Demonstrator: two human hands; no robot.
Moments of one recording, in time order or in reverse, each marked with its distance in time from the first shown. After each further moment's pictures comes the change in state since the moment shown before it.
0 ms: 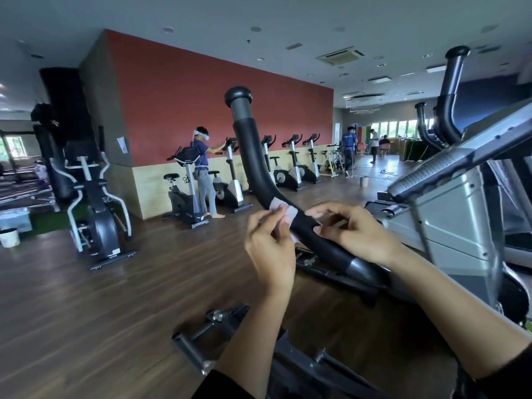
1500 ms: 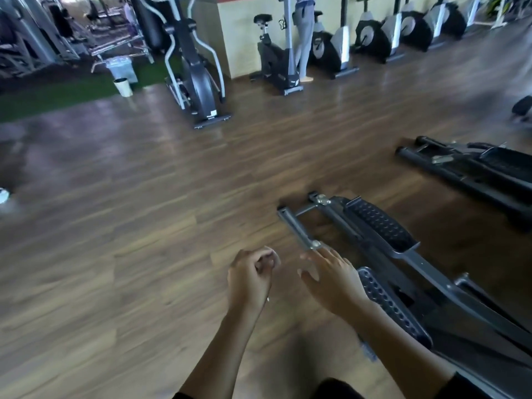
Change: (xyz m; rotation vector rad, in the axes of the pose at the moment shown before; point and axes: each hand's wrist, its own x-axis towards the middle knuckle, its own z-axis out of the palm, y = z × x) left_hand 0.035 -0.415 -0.347 0.639 -0.455 -0.607; right_hand 0.076 0.019 0.561 -0.327 -0.514 0.107
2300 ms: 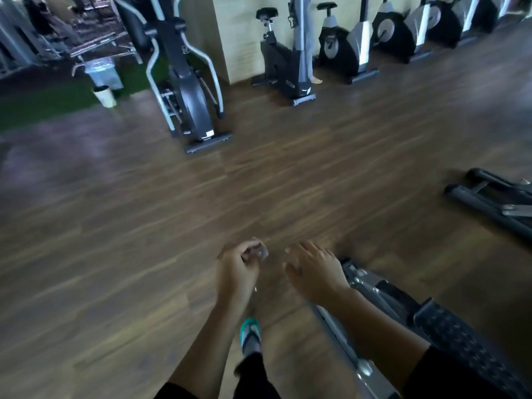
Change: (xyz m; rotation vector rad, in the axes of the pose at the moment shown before) left_hand 0.640 -0.106 0.094 -0.026 0.072 -0.014; right_hand 0.659 -0.001 0.030 -0.022 -0.077 -0.046
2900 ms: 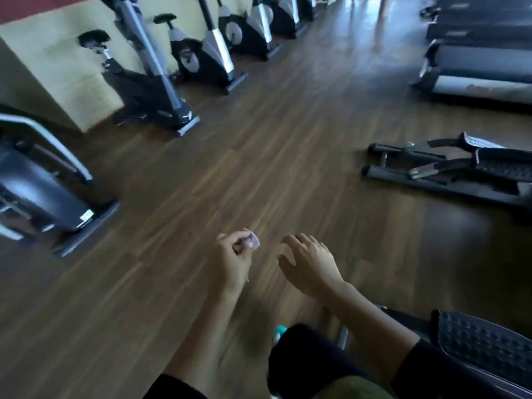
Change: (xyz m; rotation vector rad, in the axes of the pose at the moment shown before) left_hand 0.434 0.020 0.205 -0.097 -0.444 0.221; right_hand 0.367 0.112 -0.060 0.046 0.254 0.520
